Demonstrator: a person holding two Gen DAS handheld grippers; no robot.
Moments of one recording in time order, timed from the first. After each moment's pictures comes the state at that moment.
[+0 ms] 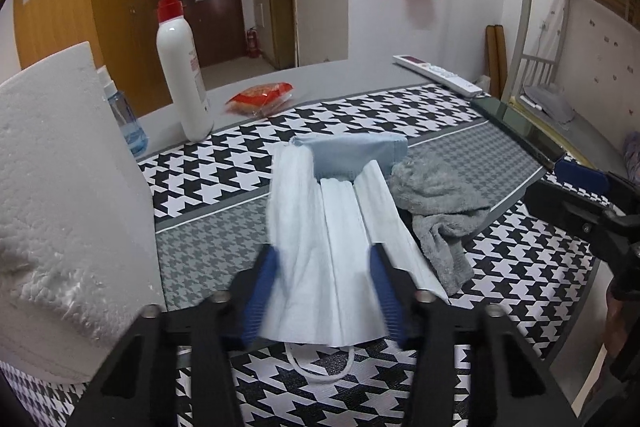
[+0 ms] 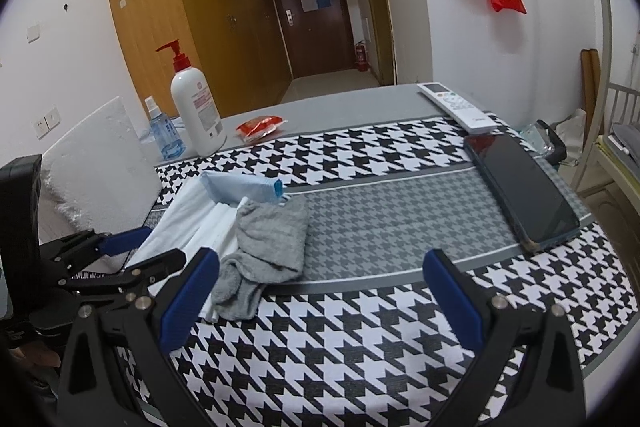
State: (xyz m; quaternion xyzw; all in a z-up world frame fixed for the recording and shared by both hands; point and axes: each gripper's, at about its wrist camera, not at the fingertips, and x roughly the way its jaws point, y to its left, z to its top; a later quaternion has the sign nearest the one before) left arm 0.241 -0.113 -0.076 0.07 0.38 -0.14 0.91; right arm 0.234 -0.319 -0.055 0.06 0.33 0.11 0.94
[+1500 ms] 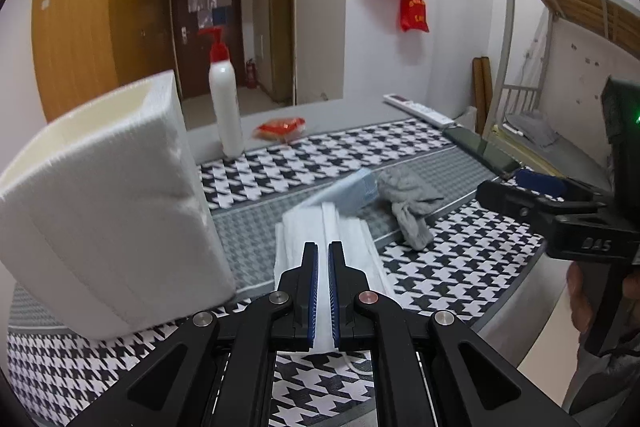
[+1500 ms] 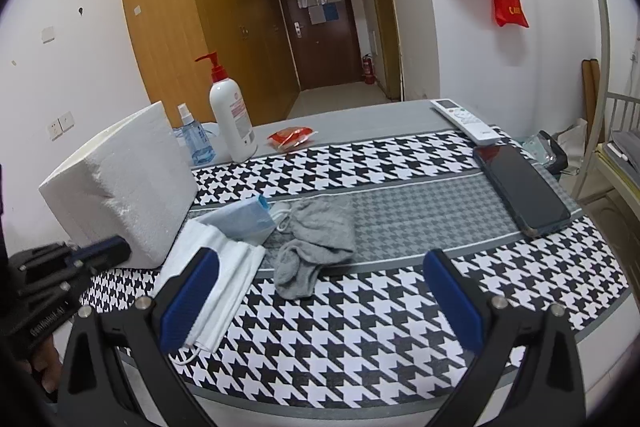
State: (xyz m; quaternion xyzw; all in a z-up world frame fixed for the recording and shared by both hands) left arm 0.162 -0.067 -0.039 0.05 0.32 -0.16 0.93; right arm 0.192 -0.290 -0.031 0.06 0.30 0.12 0.94
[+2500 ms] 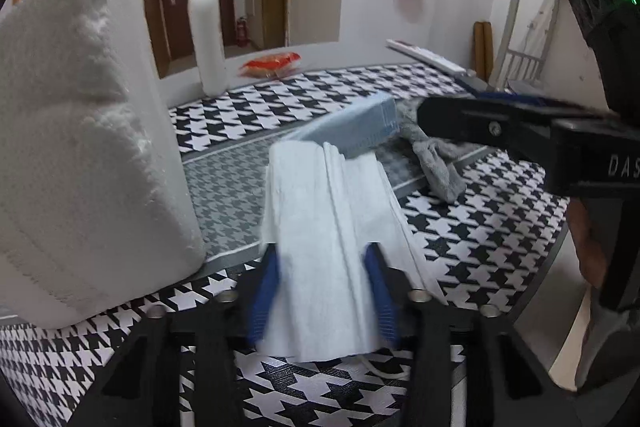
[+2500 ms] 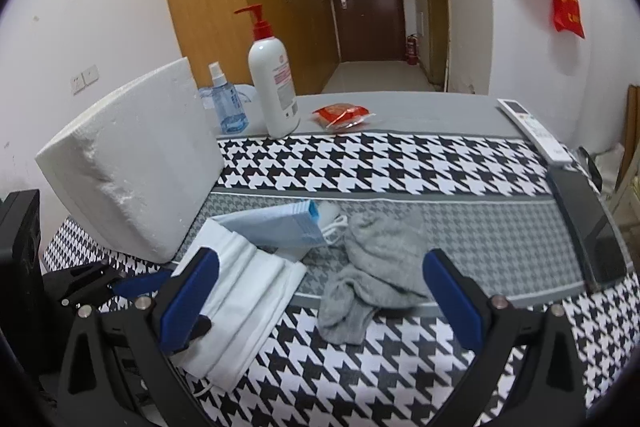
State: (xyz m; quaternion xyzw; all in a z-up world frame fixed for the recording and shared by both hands) left arm 0.192 -0.068 -0.086 0.06 0.39 -0.17 0.90; right arm 0.247 -0.241 -0.043 0.00 0.34 0.20 0.92
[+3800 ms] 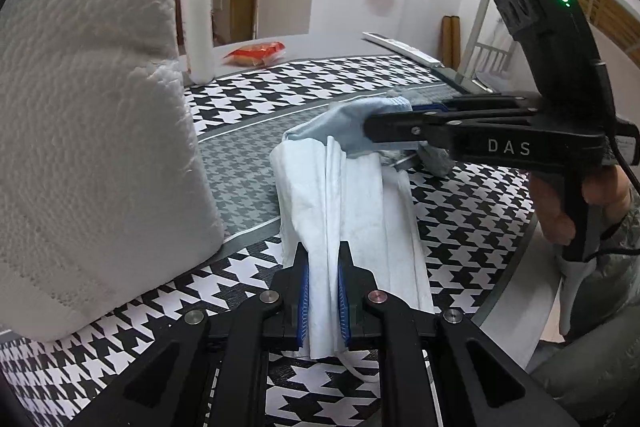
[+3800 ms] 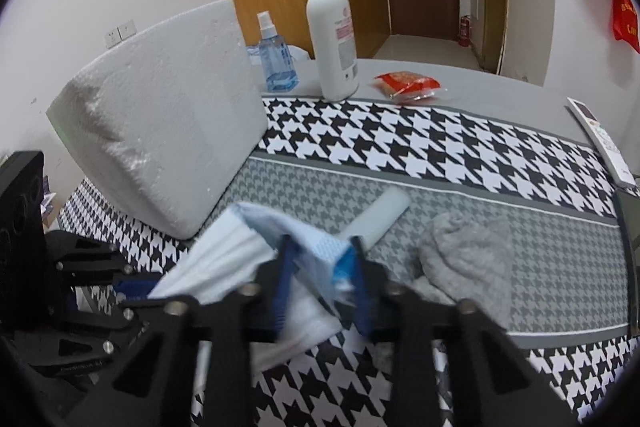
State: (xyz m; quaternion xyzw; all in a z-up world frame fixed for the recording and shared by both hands) left arm 0.186 -0.033 -0.087 0.04 0.40 -0.24 0.88; right arm 0.270 -0.204 -0.066 -0.03 0.39 0.28 0.88
